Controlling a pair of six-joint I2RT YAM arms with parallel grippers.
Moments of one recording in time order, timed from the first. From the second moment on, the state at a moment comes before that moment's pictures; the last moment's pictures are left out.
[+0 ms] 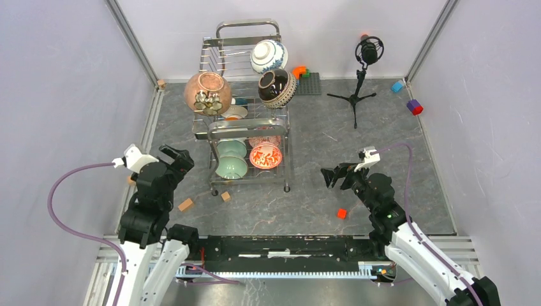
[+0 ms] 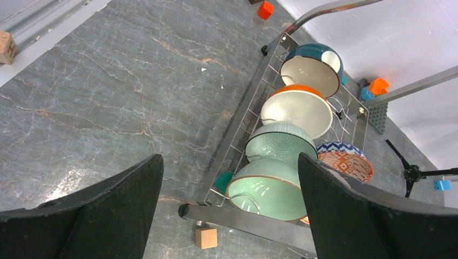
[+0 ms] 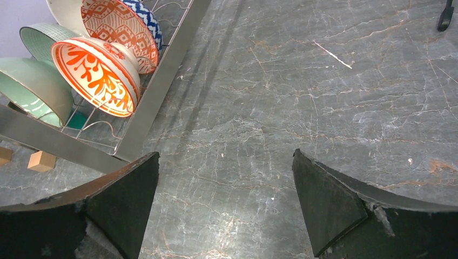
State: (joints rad) left arm -0.21 0.43 0.79 -0.74 -0.49 -0.75; right arm 0.47 0.55 0.16 0.21 0.03 0.35
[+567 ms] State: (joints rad) left arm -0.21 0.40 0.73 -0.67 -0.36 -0.71; right arm 0.47 0.40 0.16 0.22 0.02 0.34
